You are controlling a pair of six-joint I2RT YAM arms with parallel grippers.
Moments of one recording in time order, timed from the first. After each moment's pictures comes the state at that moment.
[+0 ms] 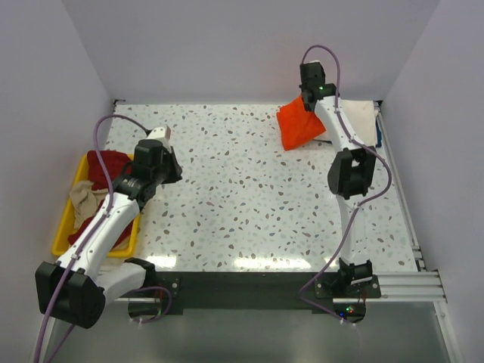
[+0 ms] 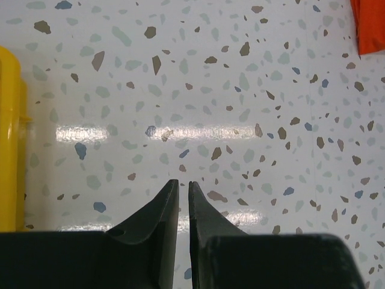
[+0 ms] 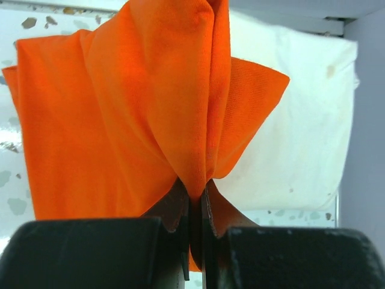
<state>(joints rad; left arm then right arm) -0.27 1.09 0.90 -0.43 -0.06 -0.35 0.22 2.39 2.39 -0.78 0.48 -0.05</state>
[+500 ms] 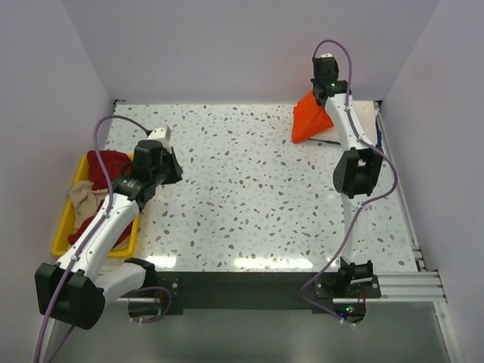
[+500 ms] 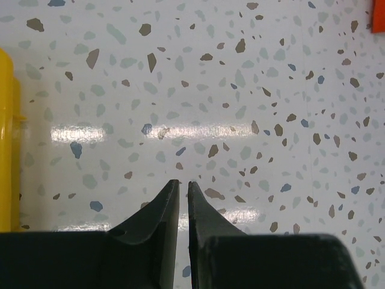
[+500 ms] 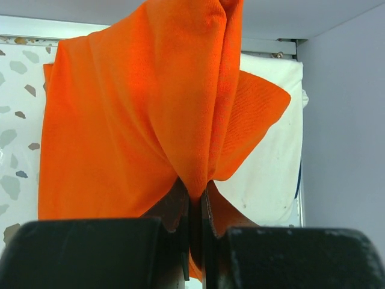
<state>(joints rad) -0.27 1.08 0.89 -0.44 -0.04 -0.35 0.15 2.39 2.45 -0.75 0.48 -0.15</state>
